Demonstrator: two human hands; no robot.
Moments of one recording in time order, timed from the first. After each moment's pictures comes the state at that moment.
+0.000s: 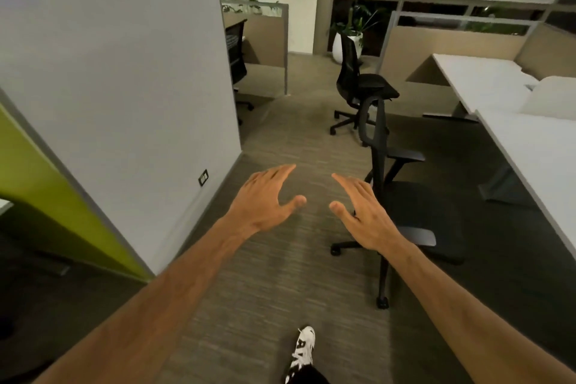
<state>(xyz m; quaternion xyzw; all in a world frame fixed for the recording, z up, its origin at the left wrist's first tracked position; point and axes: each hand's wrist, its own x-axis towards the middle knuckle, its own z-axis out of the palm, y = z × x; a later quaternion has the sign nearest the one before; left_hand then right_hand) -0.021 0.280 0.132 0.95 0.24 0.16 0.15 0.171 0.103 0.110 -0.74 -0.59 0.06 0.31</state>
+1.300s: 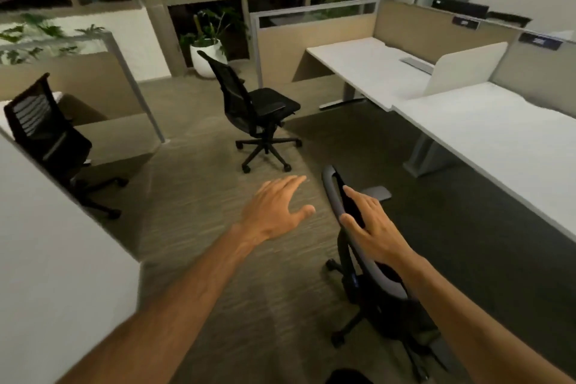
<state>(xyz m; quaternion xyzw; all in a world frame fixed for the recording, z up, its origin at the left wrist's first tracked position) 0.554 0.725 0.116 0.98 -0.04 0.05 0.19 0.600 0.468 0.084 -0.88 -0.30 0.05 0.37</state>
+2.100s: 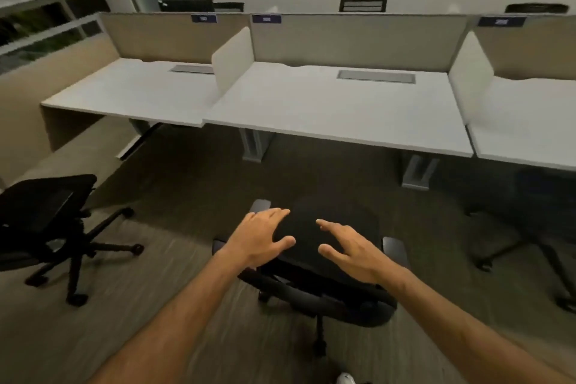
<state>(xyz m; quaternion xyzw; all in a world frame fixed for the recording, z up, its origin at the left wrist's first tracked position) 0.822 0.621 0.038 0.87 -0.47 -0.11 0.09 0.636 0.420 0.027 -0.93 0.09 0.03 0.36</state>
